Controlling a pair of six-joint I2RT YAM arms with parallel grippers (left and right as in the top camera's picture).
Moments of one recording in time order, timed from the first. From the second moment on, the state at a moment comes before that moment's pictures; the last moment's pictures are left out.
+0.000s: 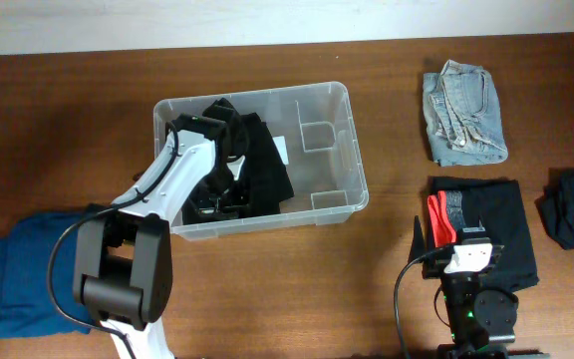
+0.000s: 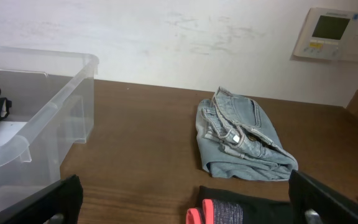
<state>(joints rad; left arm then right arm) -0.31 1.98 1.48 -1.23 0.23 -0.23 0.00 0.01 0.01 -0.08 0.01 -0.12</state>
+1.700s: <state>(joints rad) -0.47 2.19 1.78 -0.89 0.04 -0.27 0.00 0.01 0.01 -0.08 0.01 -0.12</state>
